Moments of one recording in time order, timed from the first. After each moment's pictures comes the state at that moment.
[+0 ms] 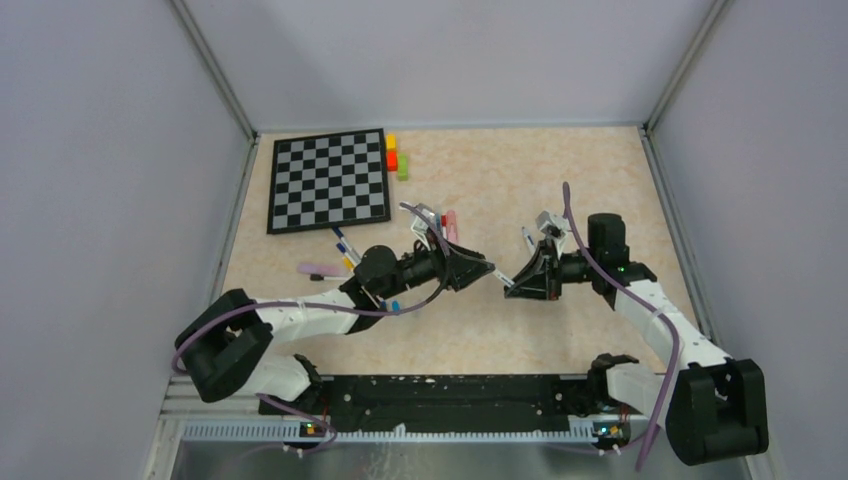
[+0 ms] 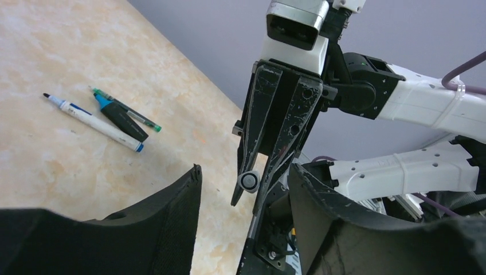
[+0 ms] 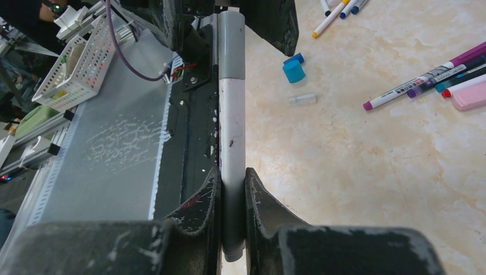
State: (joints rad) left arm -0.89 1.33 0.54 0.94 0.28 -0.76; right arm 0.15 1.04 0.56 -0.22 -1.37 -0.22
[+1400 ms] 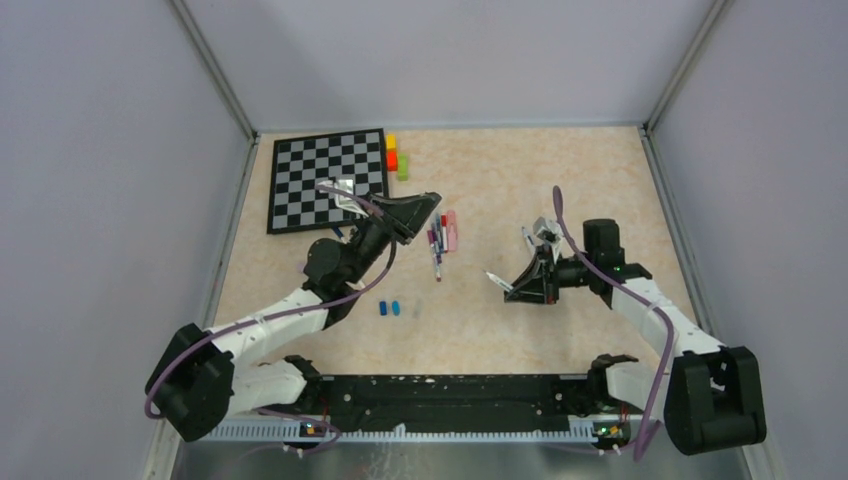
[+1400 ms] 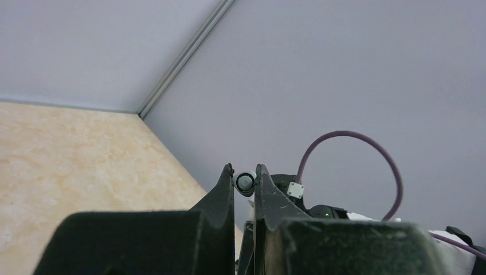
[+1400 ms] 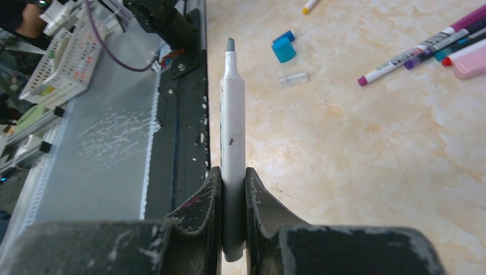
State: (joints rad) left arm -0.69 1.15 0.55 1.08 0.08 -0.86; right arm 0.15 1.09 0.53 -0.23 -1.36 -0.27
